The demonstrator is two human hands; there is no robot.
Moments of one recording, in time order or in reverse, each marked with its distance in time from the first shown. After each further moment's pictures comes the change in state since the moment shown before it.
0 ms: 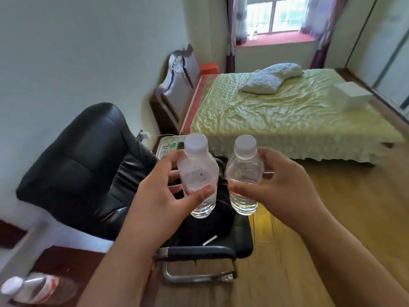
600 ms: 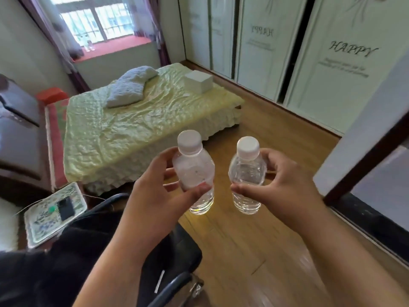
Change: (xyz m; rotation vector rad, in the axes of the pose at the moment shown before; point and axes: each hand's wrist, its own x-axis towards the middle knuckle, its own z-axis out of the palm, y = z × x) left_hand 0.100 0.055 0.144 -0.141 -0.609 0.260; right_hand -0.072 0.056 -0.094 -0.127 0.572 0.430
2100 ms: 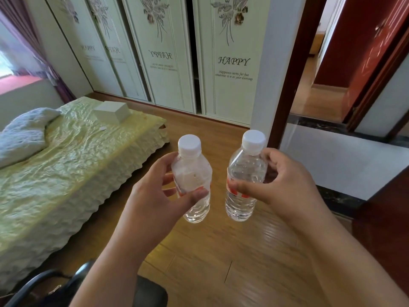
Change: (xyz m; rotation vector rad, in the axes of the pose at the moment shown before) left_hand 0.031 0.073 0.108 -0.024 -0.409 0.275; right_hand -0.077 0.031 -0.106 0.093 0.432 0.325
